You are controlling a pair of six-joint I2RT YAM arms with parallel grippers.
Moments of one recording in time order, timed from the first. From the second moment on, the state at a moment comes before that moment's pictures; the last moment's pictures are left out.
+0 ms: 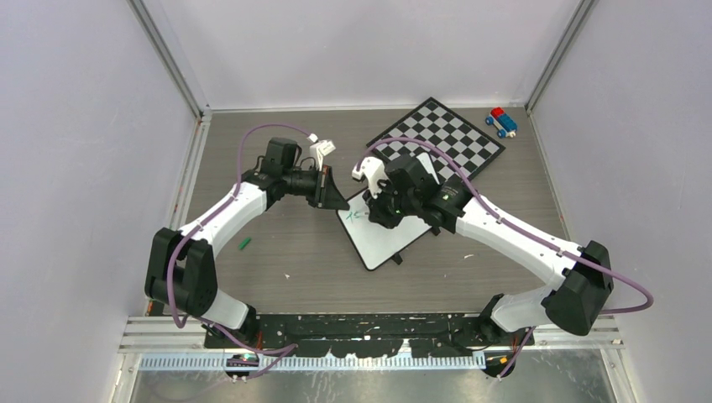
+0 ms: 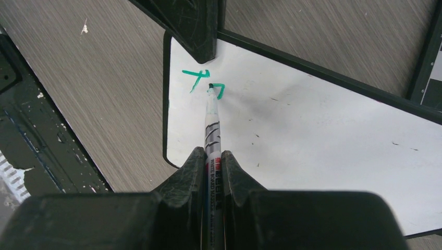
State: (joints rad) left arm -0.37 1.48 1.06 -0.31 0.91 -0.21; right arm 0.82 1.36 1.20 -0.57 -0.13 -0.10
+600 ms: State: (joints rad) left arm -0.37 1.48 1.06 -0.31 0.91 -0.20; right arm 0.82 1.36 1.20 -0.60 -0.13 -0.11
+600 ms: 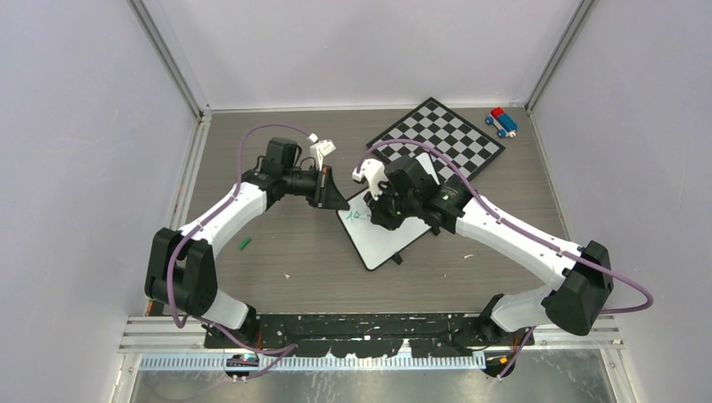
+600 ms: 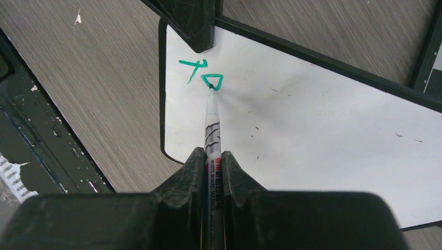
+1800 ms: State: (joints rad) left arm -0.37 1.49 1.06 -0.31 0.91 -0.20; right arm 0.73 1.38 1.24 -0.64 -0.20 -0.09
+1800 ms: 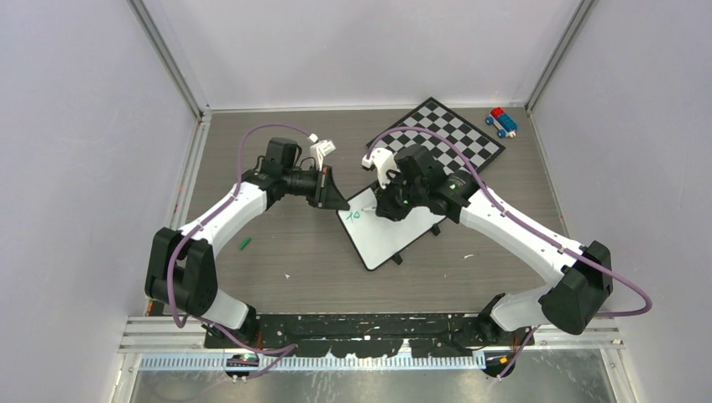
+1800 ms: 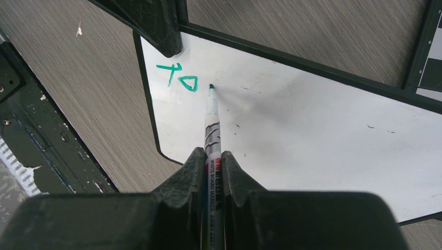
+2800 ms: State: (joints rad) left arm -0.37 1.49 1.06 -0.31 0.91 -0.20; right arm 0.75 1.38 1.22 -0.65 -0.18 -0.11
